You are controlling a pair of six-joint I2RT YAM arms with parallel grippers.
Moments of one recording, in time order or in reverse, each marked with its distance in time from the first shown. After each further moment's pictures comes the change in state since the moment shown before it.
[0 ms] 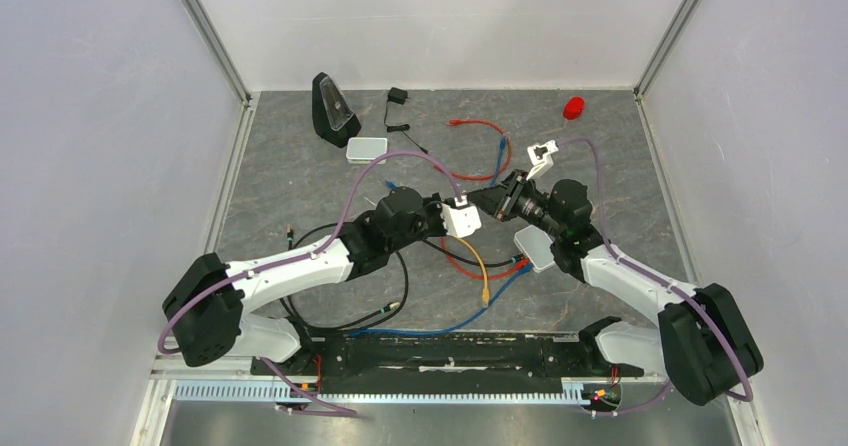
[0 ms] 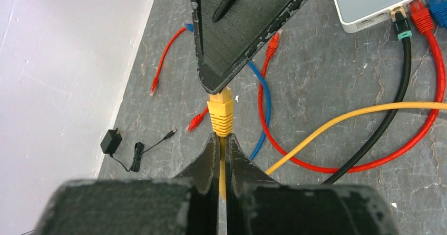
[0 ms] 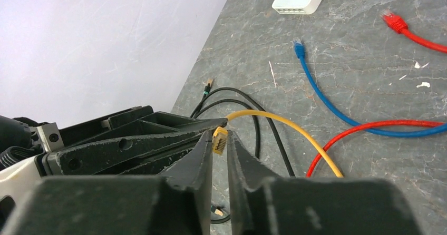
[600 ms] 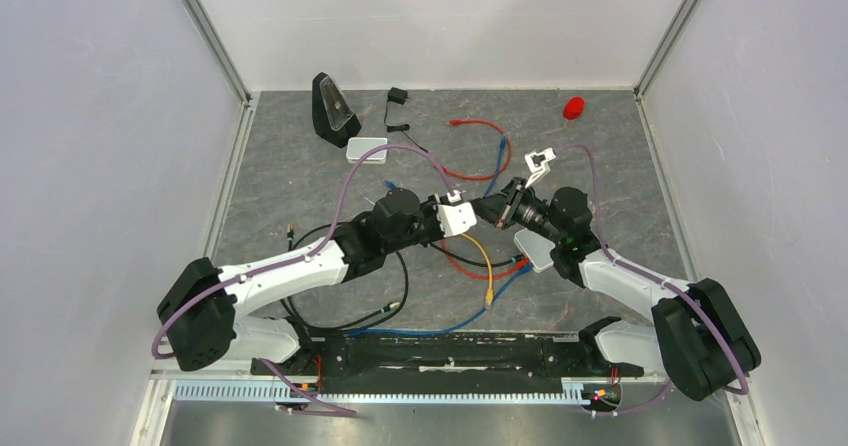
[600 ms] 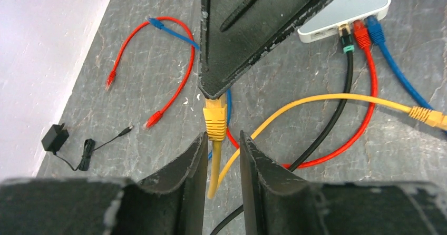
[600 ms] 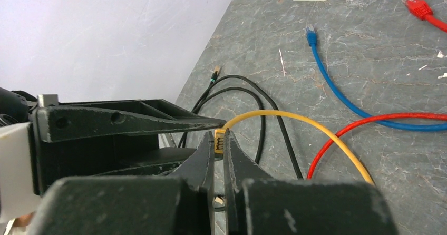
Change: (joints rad) left arm 0.001 -0.027 -0.004 -0.068 0.073 -0.164; right arm 0.000 0.029 -0.058 0.114 -0.071 0.005
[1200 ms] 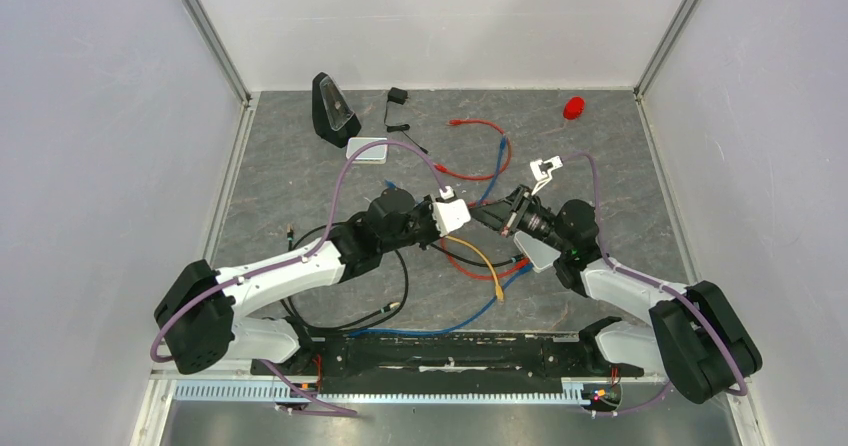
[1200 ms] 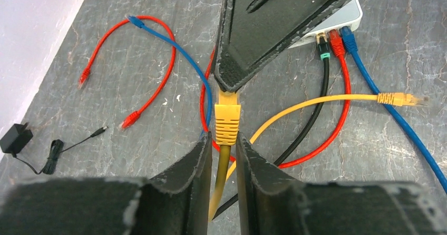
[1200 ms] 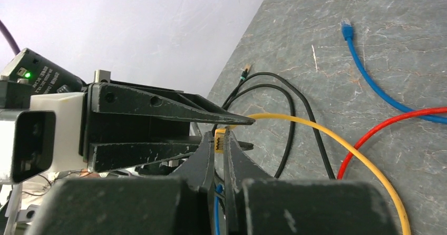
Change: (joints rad) left arm 0.024 -0.024 -0.032 0.021 0.085 -0.093; right arm -0.009 -0.014 -0.096 0.186 -0.068 0.130
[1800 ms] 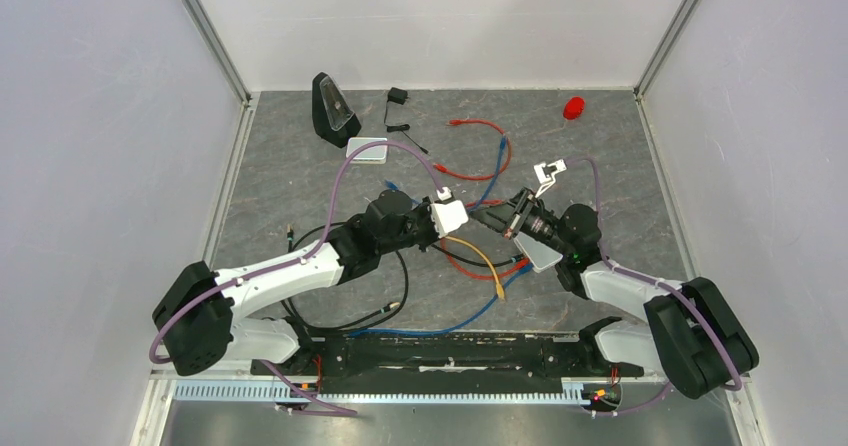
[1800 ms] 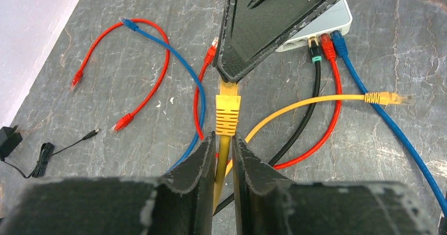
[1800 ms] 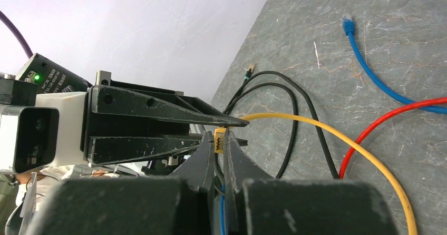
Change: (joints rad) left arm 0.008 -0.011 -0.021 0.022 0.026 -0.023; right arm -0.023 0.023 -0.043 0.092 -0.016 0.060
